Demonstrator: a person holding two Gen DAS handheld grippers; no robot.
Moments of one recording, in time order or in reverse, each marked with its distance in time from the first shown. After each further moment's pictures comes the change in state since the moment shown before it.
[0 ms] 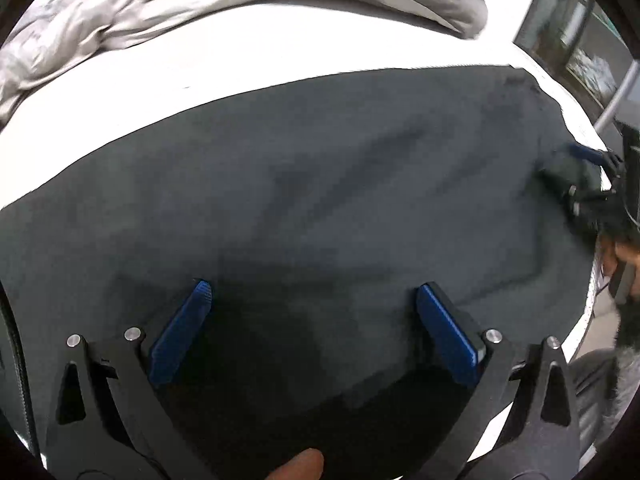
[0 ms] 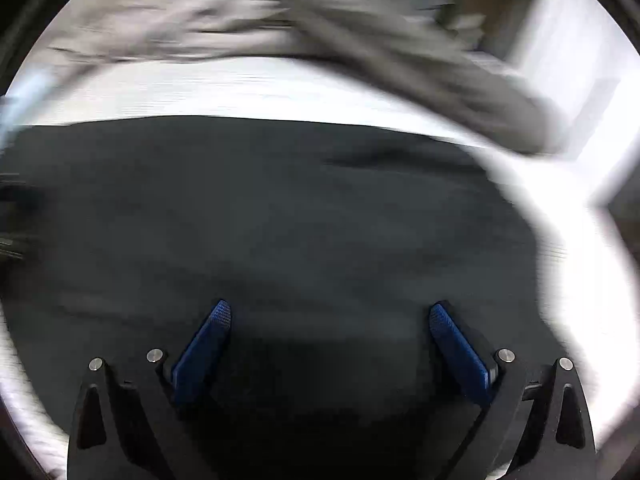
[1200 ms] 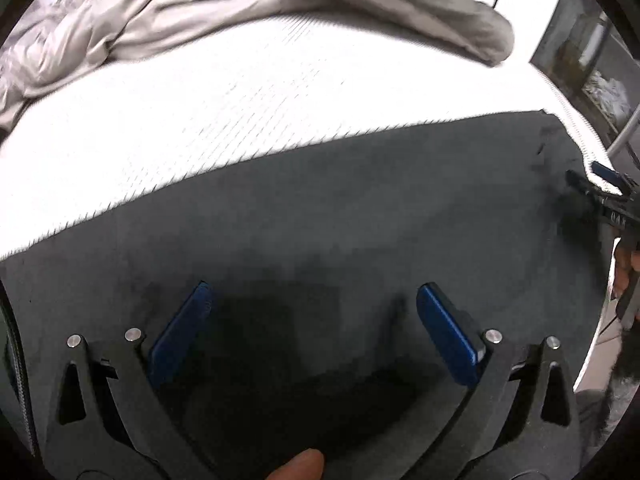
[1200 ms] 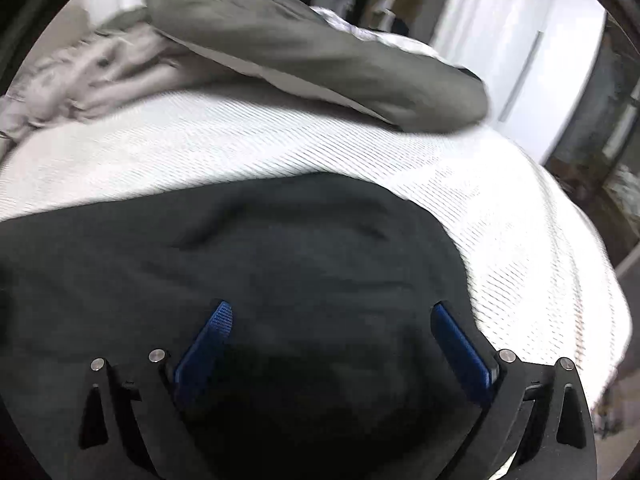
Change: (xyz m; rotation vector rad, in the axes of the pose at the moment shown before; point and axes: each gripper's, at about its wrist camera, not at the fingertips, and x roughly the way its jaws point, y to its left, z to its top) left arm 0.009 0.015 0.059 -0.026 -0.027 0.032; right arm 0.014 -0.023 0.056 0.191 0.000 0.046
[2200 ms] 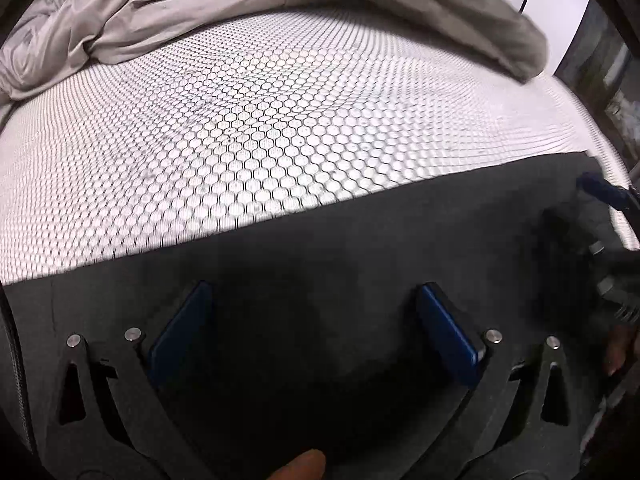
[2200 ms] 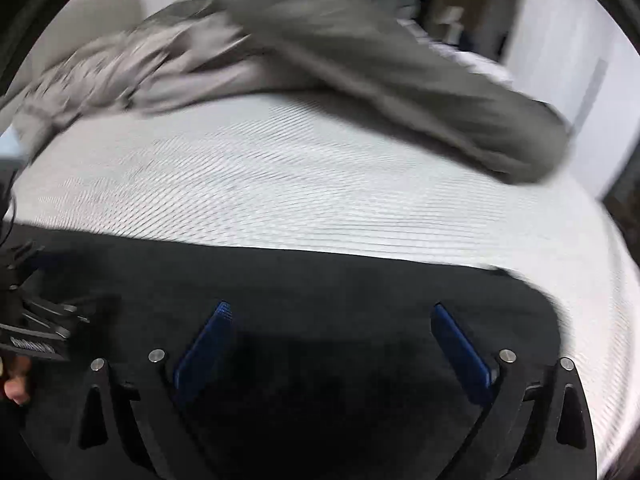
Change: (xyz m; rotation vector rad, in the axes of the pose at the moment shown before) left arm 0.062 -0.024 0.056 -0.057 0.015 0.060; right arm 0.042 0.076 0.046 -0.123 0.013 0.148
